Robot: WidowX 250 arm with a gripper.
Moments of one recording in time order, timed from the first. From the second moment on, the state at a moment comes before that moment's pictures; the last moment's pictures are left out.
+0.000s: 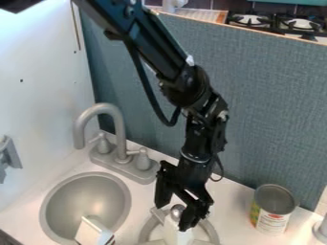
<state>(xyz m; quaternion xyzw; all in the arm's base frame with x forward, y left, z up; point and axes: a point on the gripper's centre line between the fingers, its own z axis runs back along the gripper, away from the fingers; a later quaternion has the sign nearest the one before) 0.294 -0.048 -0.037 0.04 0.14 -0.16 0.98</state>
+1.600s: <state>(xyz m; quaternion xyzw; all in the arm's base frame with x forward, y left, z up) 0.249 -0.138 -0.032 -0.01 0.17 -0.24 0.96</state>
